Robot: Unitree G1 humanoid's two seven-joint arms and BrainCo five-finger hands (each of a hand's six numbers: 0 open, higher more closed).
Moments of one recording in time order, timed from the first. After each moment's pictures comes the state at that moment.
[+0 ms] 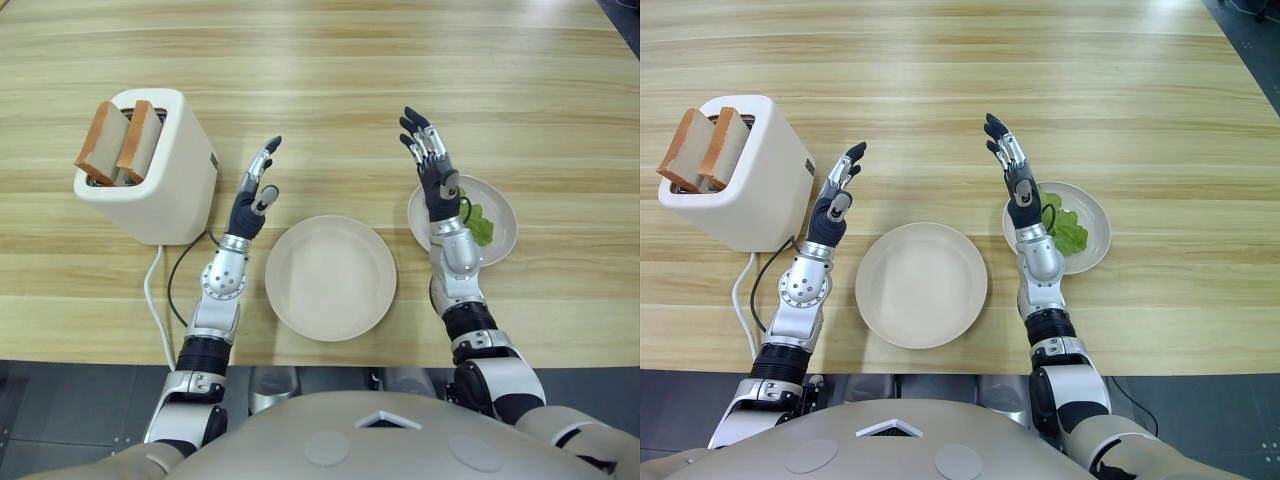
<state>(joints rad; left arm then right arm) -0.08 0.15 -0.03 0.26 0.19 -0.57 -0.02 -0.33 -0.08 -0.02 0.66 0.05 -0.91 0.26</state>
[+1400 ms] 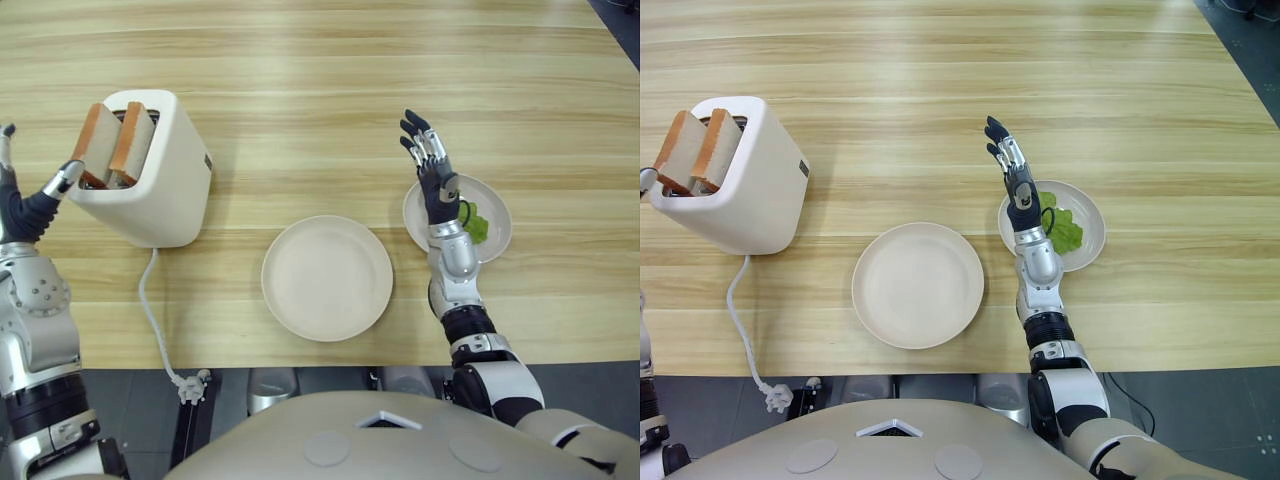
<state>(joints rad) 0.11 0.57 0.51 -0.02 0.62 -0.02 0.14 -0.31 -0.07 -0.01 0.64 0.05 -0.91 0.24</state>
